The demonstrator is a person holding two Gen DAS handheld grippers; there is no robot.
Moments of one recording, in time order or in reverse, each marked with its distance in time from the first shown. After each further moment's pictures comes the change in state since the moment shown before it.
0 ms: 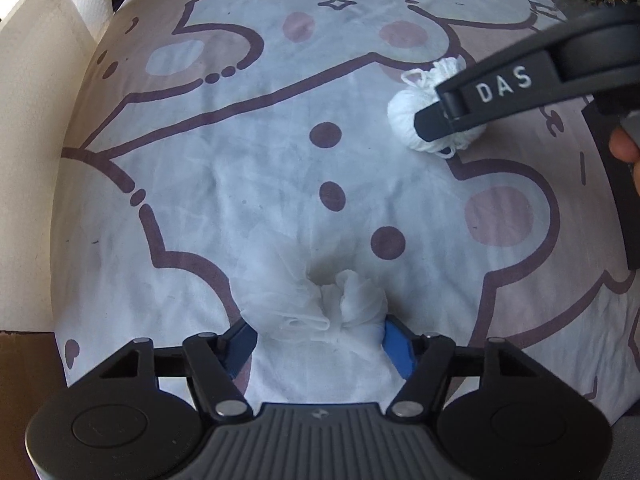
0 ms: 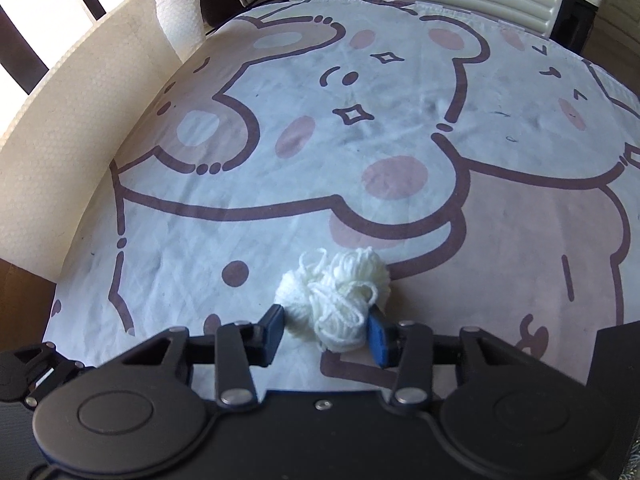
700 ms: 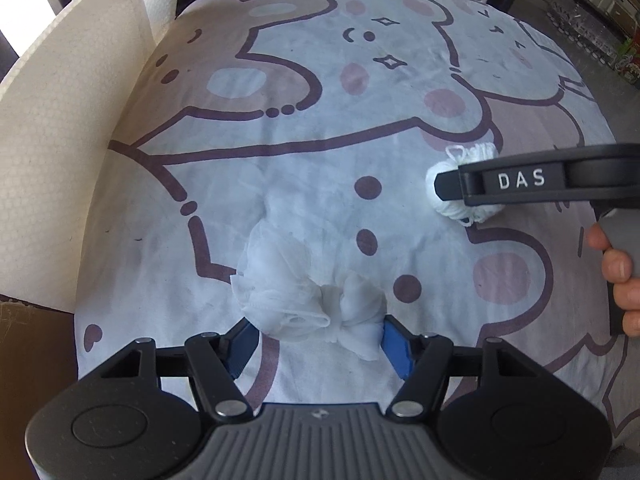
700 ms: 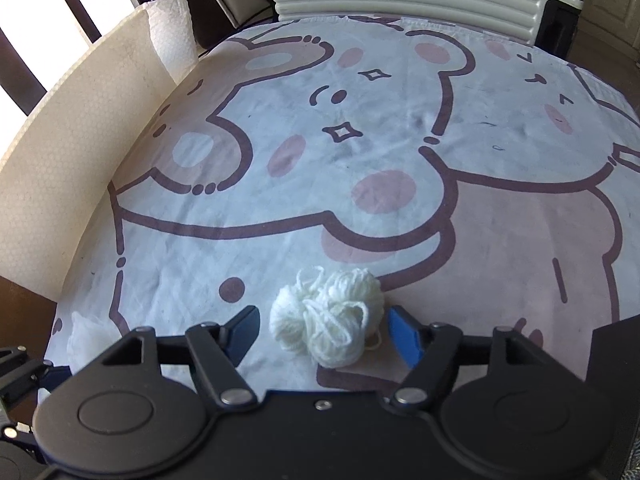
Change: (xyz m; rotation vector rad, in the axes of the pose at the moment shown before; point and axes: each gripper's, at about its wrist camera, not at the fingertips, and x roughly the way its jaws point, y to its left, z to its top) left arm -0.030 0.024 0.001 -0.159 -0.104 0.011; right arm -0.001 -0.002 -0.001 0.026 -0.056 -0.013
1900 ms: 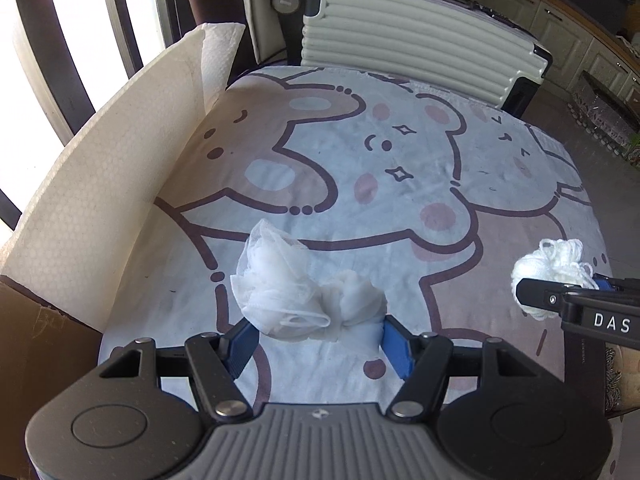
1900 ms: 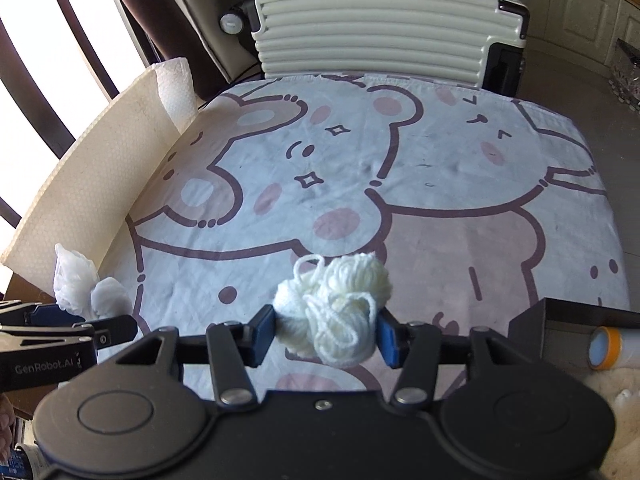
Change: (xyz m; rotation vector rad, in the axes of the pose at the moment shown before) left arm -0.070 -0.016 0.014 -0.145 -0.217 0.026; right arm -0.097 -0.034 -0.017 0.022 -0.122 -0.005
